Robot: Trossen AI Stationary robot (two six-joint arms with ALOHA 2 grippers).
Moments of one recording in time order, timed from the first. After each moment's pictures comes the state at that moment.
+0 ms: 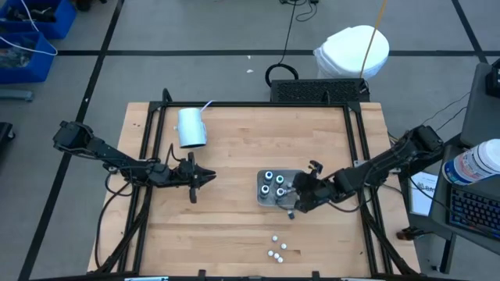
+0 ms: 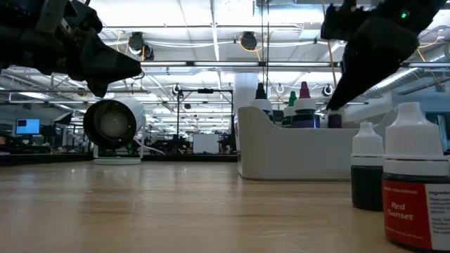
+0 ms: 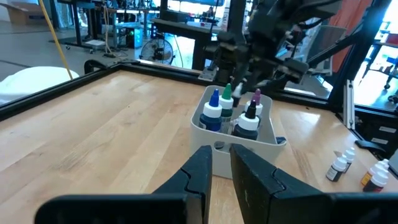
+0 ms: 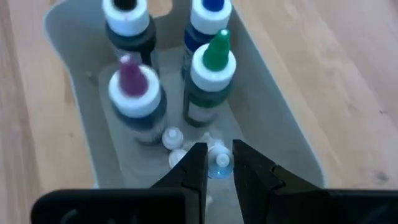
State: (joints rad) left arm -0.33 1.07 0.13 0.86 -0.44 -0.21; right arm 0.42 1.37 0.81 -0.54 0.53 0.65
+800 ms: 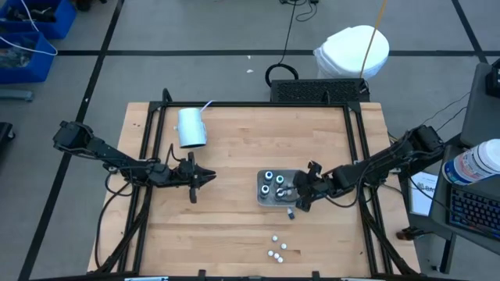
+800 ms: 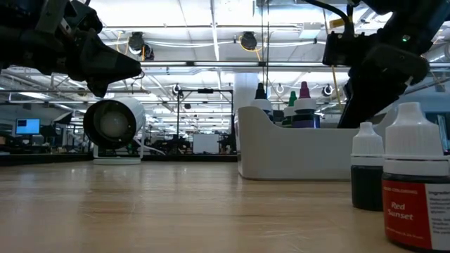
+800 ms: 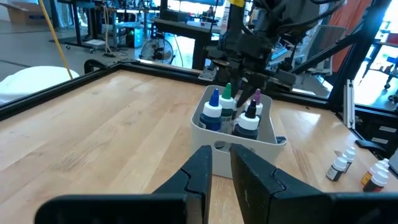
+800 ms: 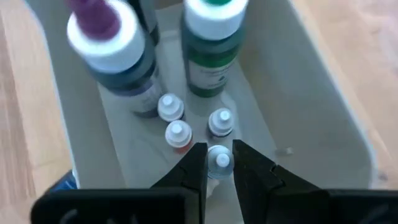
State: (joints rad) left arm -0.33 1.07 0.13 0.85 -0.44 -0.21; right arm 0.35 1.37 0.71 -0.44 0.38 0.62
